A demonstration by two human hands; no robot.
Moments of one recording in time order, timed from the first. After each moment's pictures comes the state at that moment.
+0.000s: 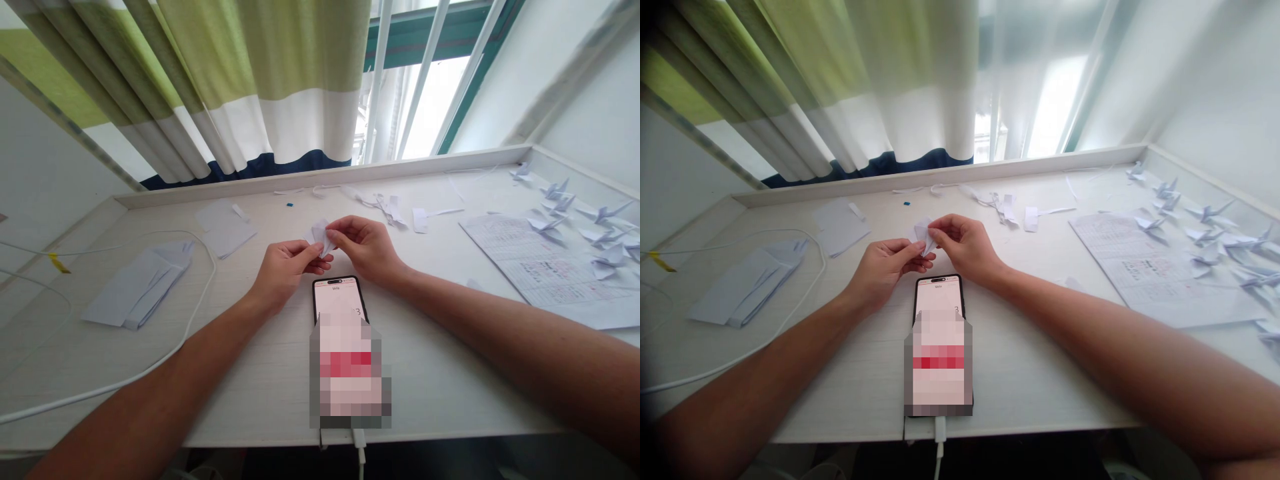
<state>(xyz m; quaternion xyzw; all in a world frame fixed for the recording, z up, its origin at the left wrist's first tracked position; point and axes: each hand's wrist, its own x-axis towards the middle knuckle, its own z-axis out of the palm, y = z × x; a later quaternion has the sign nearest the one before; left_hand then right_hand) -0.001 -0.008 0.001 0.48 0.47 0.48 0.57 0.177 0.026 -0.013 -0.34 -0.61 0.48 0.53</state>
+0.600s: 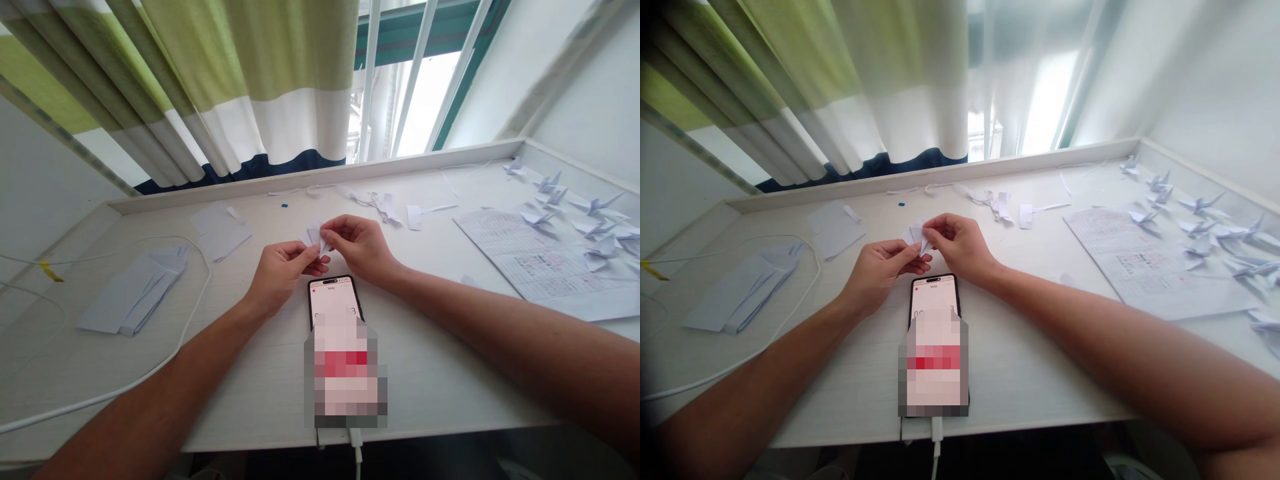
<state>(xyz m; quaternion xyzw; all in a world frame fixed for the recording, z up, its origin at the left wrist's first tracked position) 0.001 -0.012 0.006 0.50 0.47 0.46 0.56 0.175 0.027 -0.015 -0.34 -0.60 0.48 0.55</state>
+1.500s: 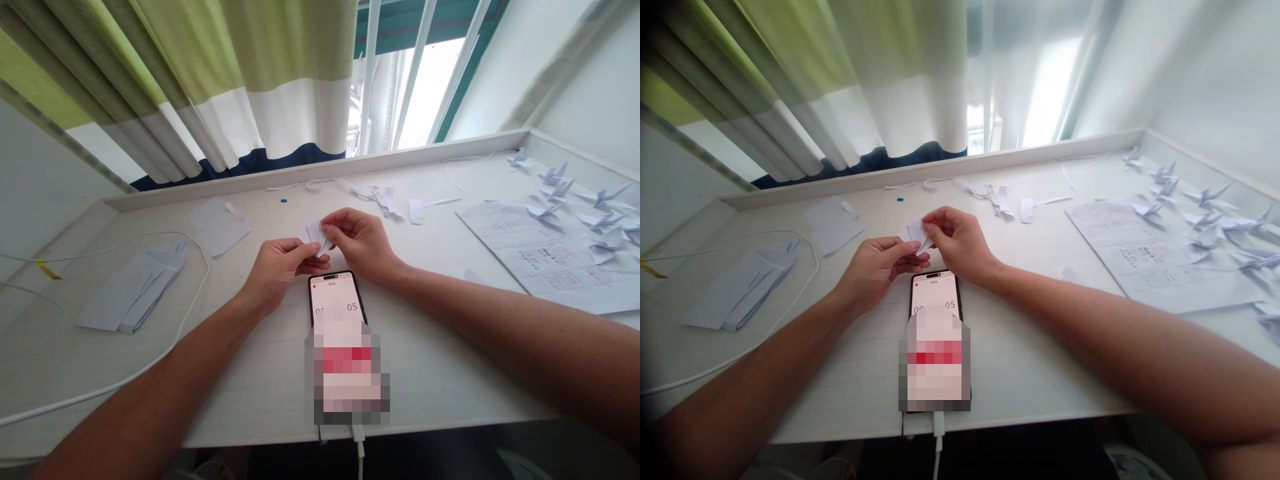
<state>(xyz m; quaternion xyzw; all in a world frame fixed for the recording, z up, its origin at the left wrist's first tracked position) 0.002 -0.015 0.014 0.44 0.50 0.44 0.60 0.171 0.019 -0.010 -0.35 -0.60 0.46 0.55</state>
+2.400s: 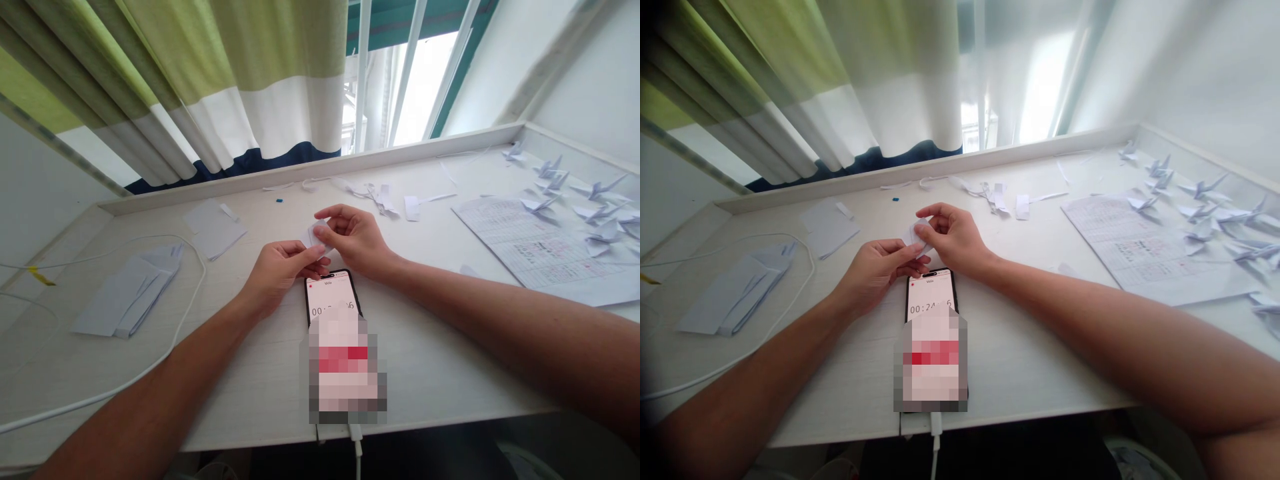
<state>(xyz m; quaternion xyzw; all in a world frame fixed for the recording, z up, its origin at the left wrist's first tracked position) 0.001 -0.015 0.010 0.48 0.48 0.40 0.61 0.175 0.024 -0.012 -0.33 -0.60 0.50 0.54</state>
